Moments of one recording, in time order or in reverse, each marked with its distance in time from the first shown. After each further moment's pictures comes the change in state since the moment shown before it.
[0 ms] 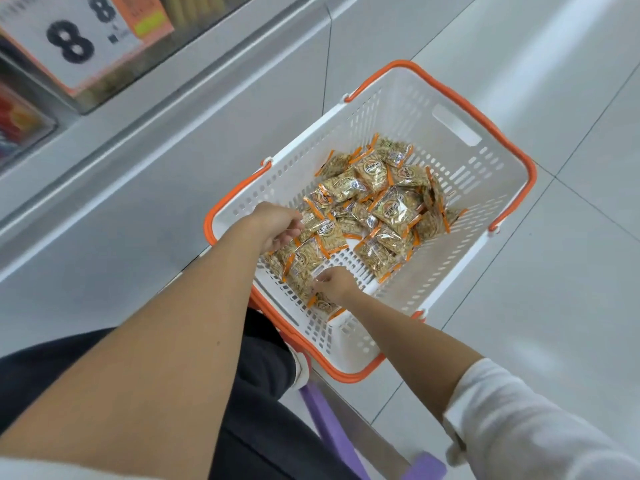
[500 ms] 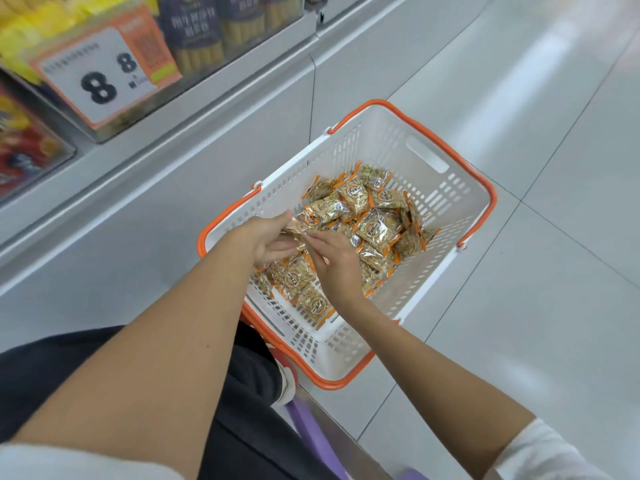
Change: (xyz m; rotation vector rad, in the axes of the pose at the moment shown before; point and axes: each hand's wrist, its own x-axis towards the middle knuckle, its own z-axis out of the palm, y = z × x) left_hand -0.027 0.017 0.005 -0.320 -0.099 -0.039; right_hand -0.062 -0.056 -0.058 0.026 0.838 -0.853
